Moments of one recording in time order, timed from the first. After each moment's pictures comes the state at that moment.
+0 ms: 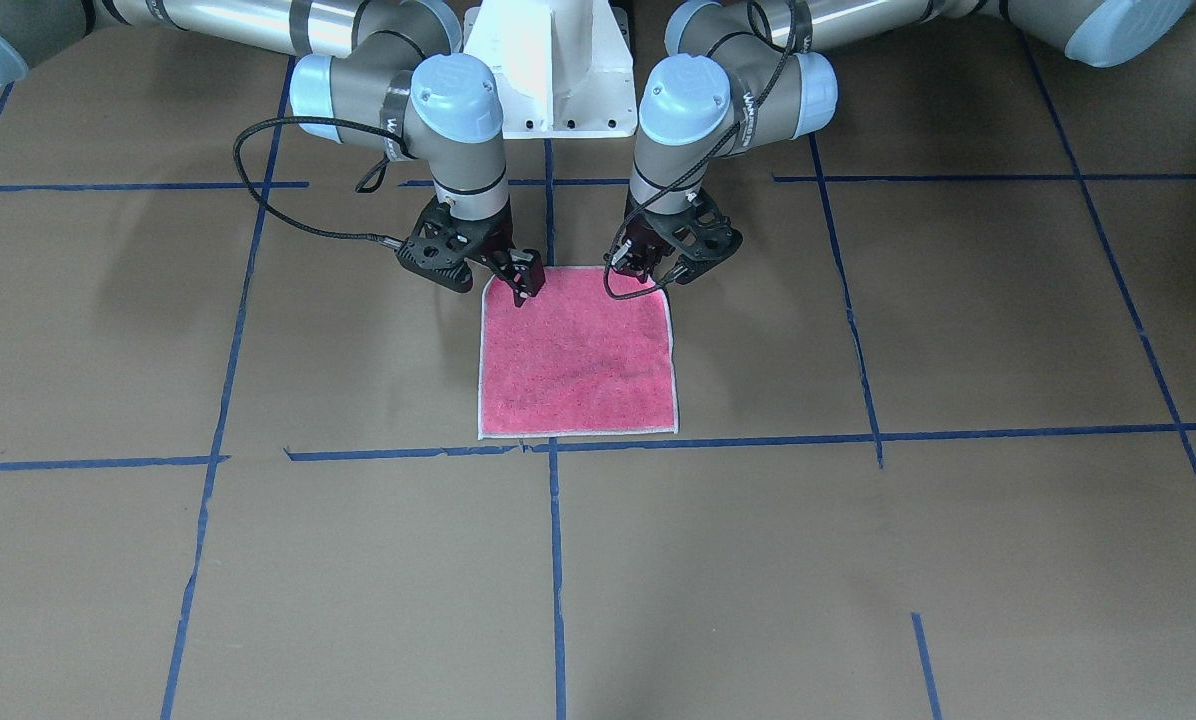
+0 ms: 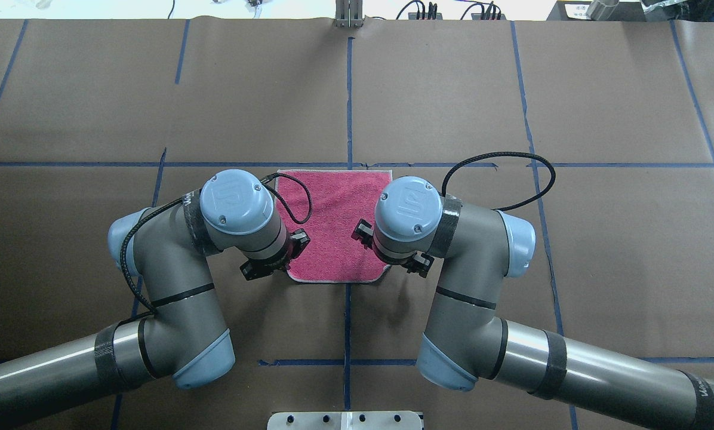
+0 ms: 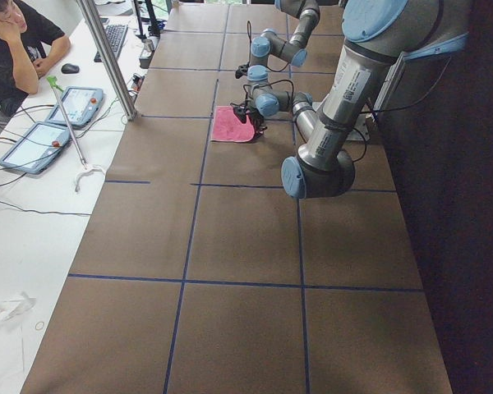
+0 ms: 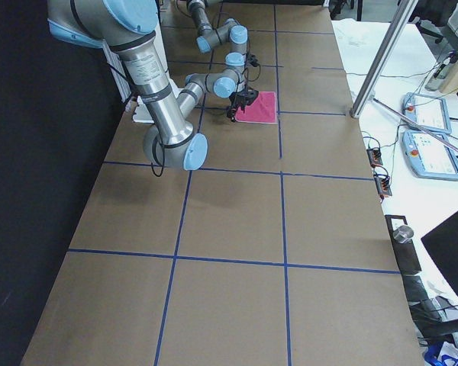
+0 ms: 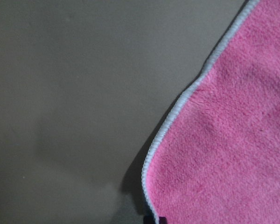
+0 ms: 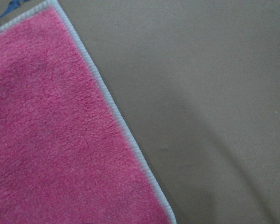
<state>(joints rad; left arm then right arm) -0.46 -2.17 -1.67 -1.66 -1.89 -1.85 0.42 -0.92 1.62 -1.52 1.79 1.80</state>
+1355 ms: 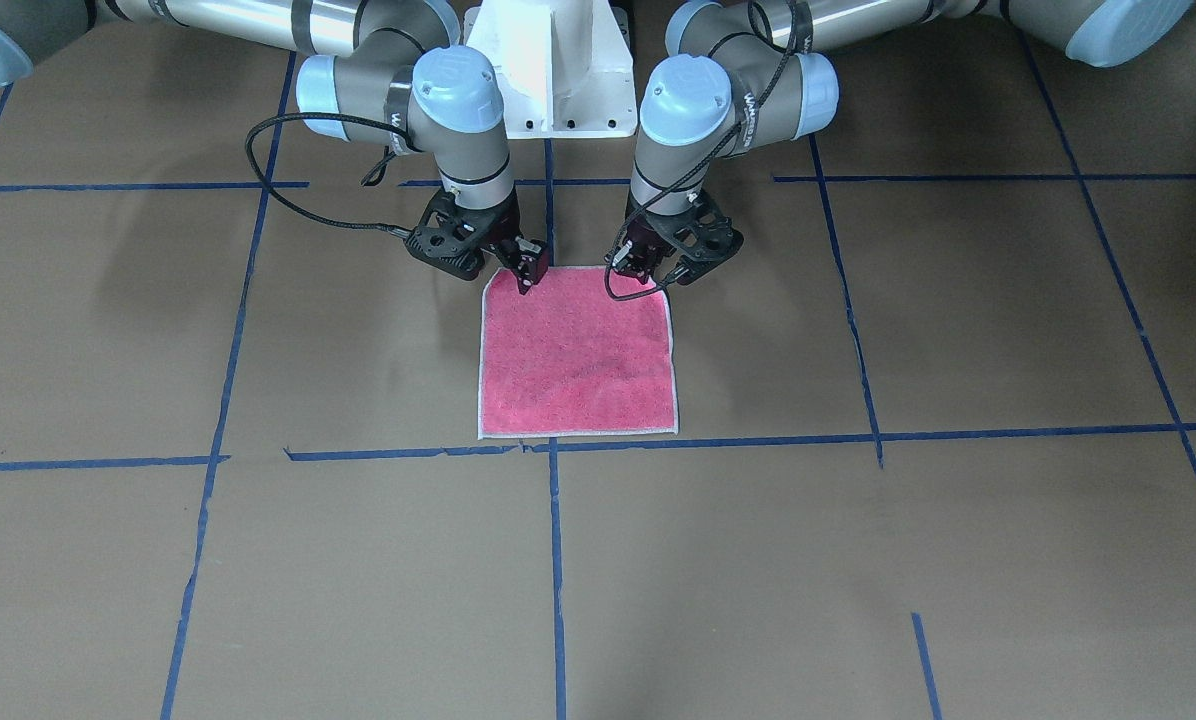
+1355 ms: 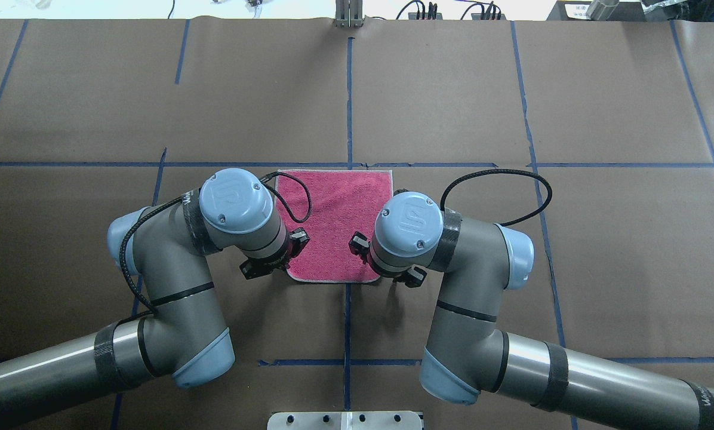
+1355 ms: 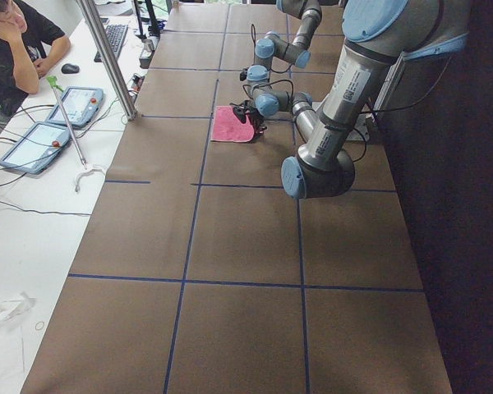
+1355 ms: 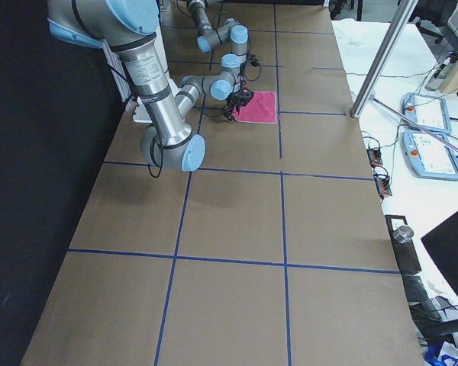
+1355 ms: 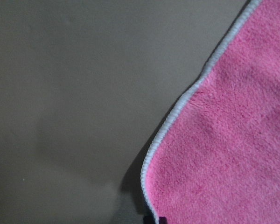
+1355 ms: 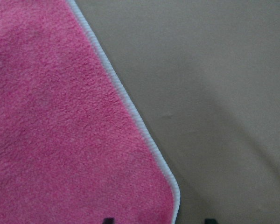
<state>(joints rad) -0.46 -2.17 -1.67 -1.66 -1.89 -1.85 0.39 -0.94 1.63 -1.46 1.79 1.85</state>
